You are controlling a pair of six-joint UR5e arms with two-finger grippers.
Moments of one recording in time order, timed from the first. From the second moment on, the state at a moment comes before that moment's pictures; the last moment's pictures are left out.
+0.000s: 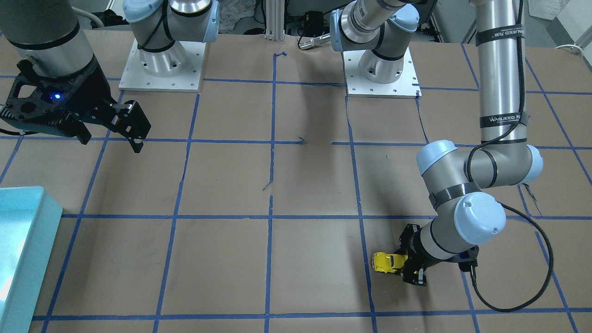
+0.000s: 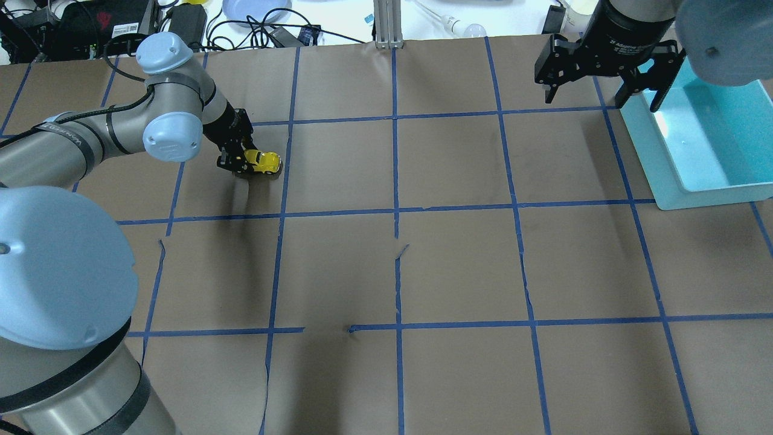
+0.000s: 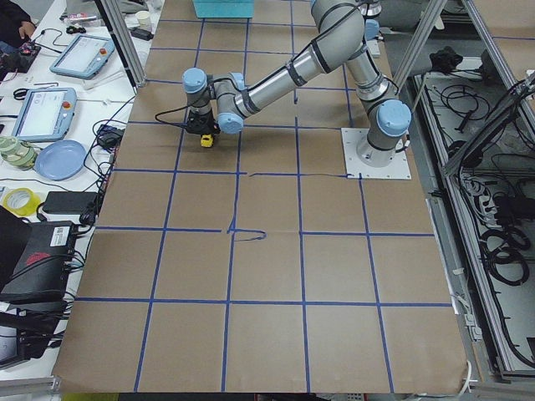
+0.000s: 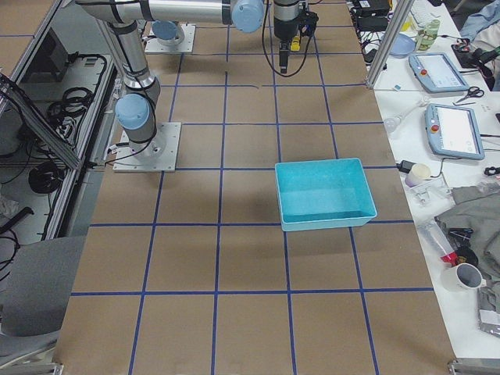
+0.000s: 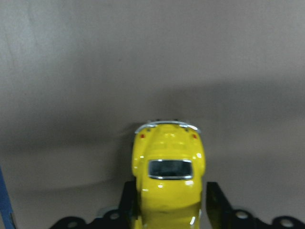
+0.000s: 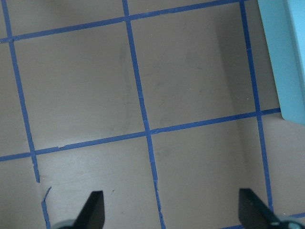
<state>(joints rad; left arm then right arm) -1.43 -2.18 -1.57 -0.95 1.48 -1.33 1.54 -1.50 1.52 -1.68 -1.60 0.13</state>
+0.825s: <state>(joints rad) -1.55 -2.18 -1.53 -0.93 1.23 -1.56 1.54 -1.50 1.52 -1.68 -1.60 0.13</state>
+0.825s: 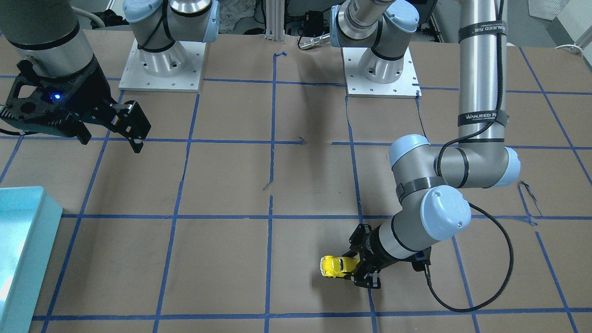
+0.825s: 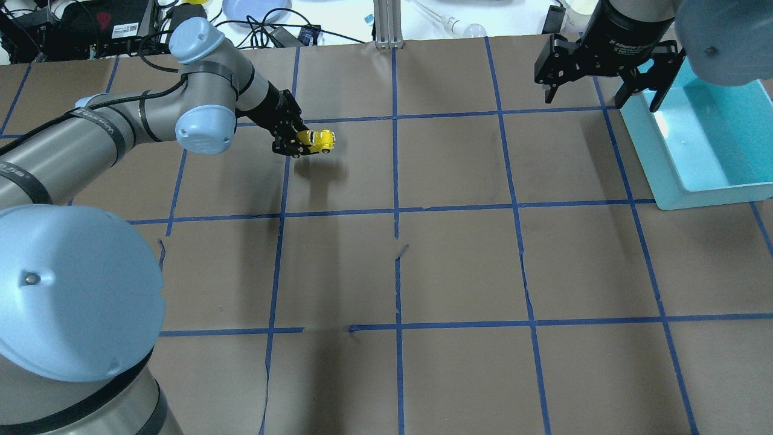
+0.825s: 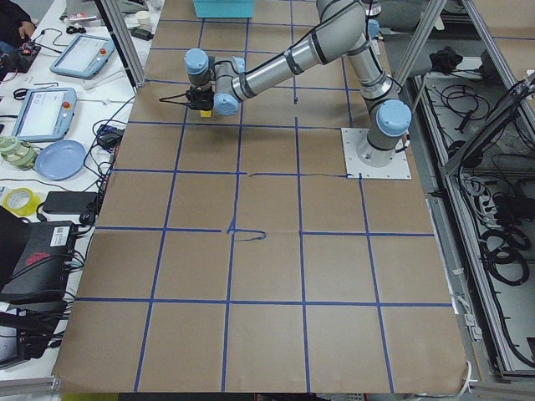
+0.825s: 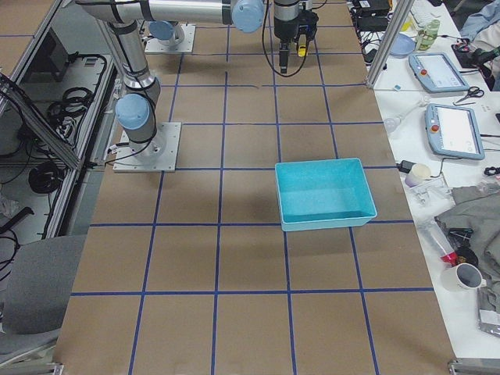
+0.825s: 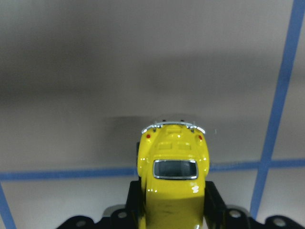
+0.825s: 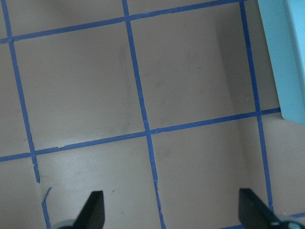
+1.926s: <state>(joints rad) -1.53 -2.23 -1.53 -0.92 1.29 -1.47 1.54 -1.50 1.52 -1.68 -1.60 0.13</state>
